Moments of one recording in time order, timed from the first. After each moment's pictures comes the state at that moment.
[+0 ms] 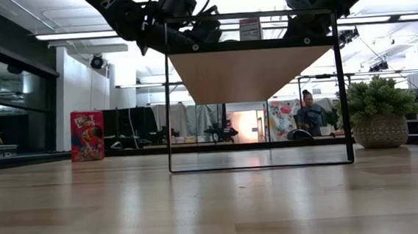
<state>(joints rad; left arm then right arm) 0.29 1.79 1.14 0.25 0.11 0.12 -0.12 1.06 0.74 -0.24 0.36 0.31</state>
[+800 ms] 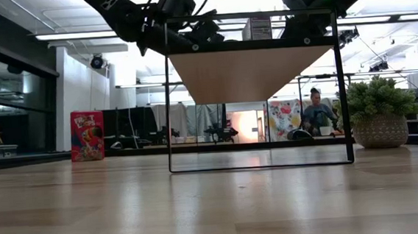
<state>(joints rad) 0.31 1.79 1.14 0.26 0.02 0.10 -0.16 1.06 0.74 -0.20 0.34 0.34</state>
